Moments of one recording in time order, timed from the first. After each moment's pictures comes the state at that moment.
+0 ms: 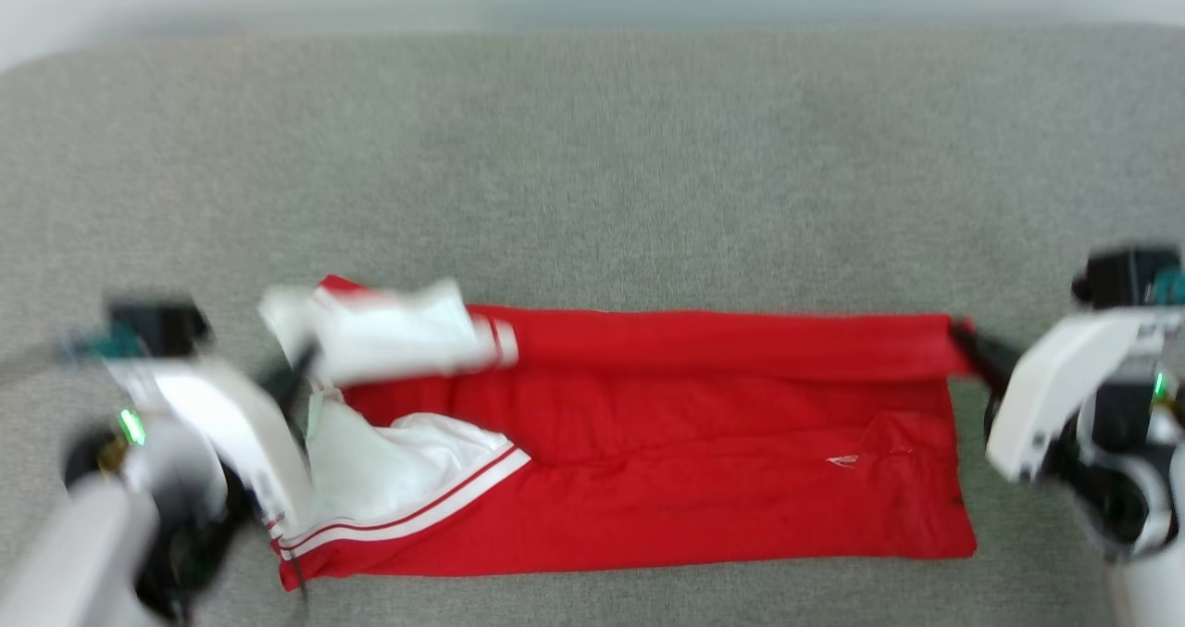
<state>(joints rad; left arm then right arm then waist) -0.32 0.58 -0.33 0.12 -0.87 0.03 0.32 -0.33 -0.23 -0.02 0.14 0.49 0.13 0.64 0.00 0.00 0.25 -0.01</state>
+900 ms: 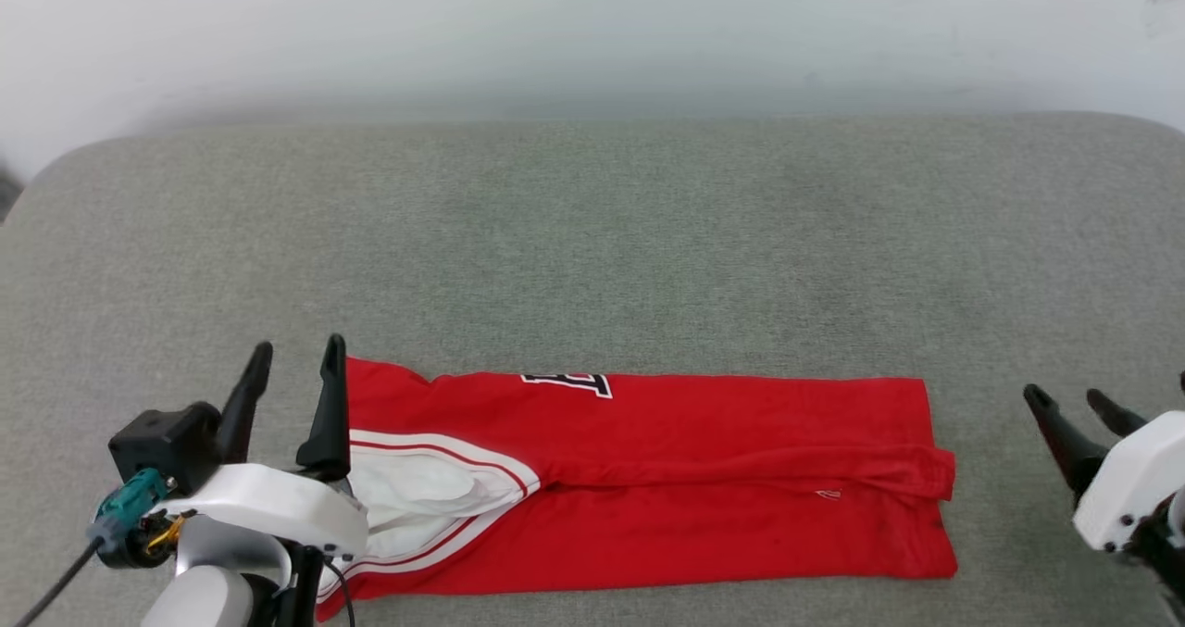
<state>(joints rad) -0.13 0.43 -0.31 0.03 -0.69 0.19 -0.16 -0.13 -0.31 -0.10 0.14 0.51 0.13 0.43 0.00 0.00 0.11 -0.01</state>
